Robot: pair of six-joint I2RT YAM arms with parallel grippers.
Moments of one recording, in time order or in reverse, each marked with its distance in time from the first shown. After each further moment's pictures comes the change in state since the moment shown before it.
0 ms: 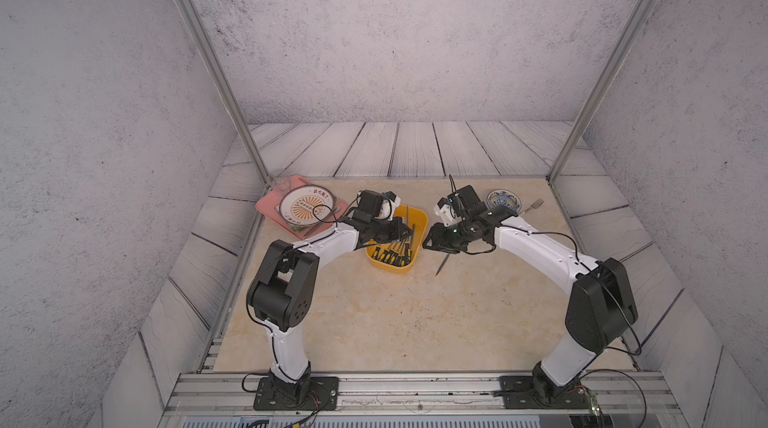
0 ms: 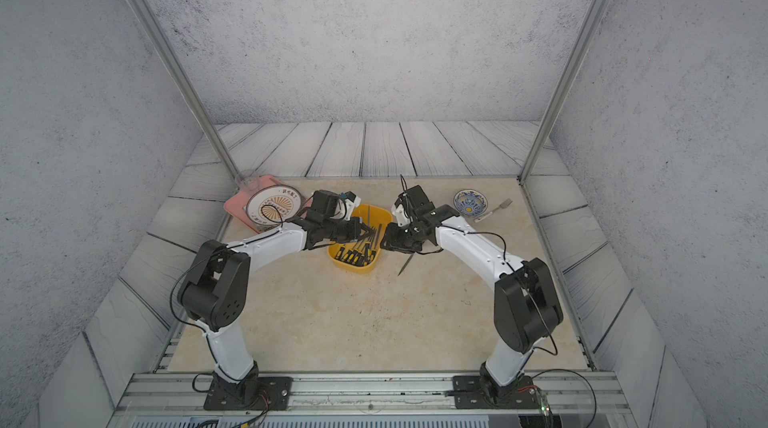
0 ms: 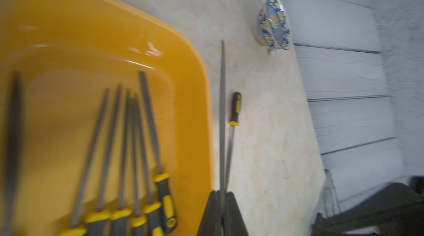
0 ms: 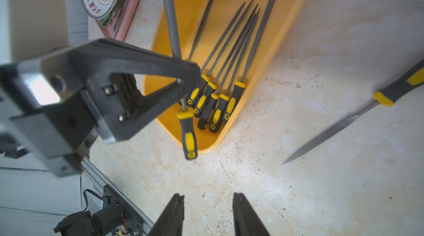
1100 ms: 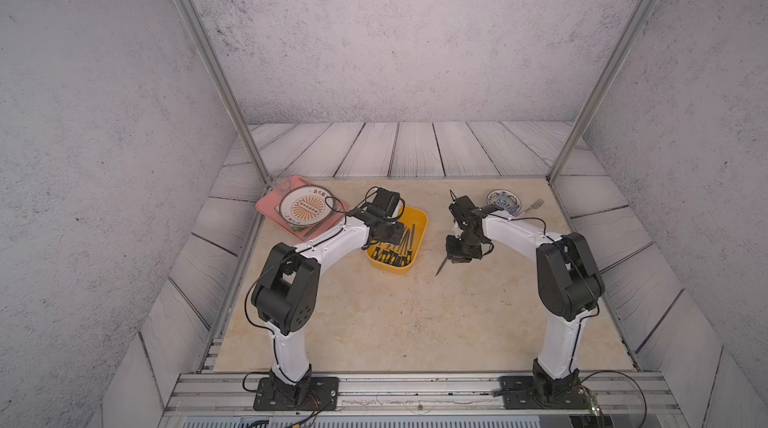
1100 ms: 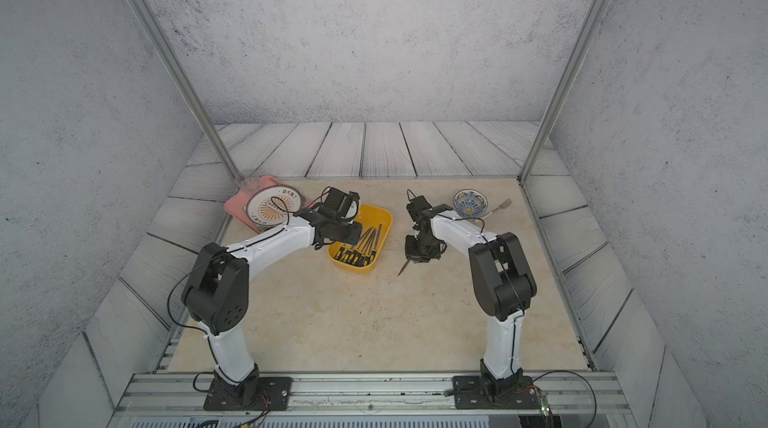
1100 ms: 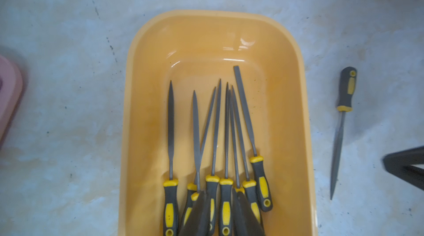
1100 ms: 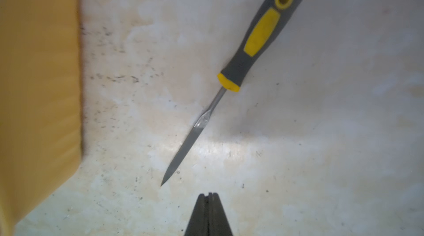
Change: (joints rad) left arm -0.108 -0.018 0.127 -0.312 -0.480 0.264; right arm -0.107 0.285 0.051 -0.174 0.238 -0.062
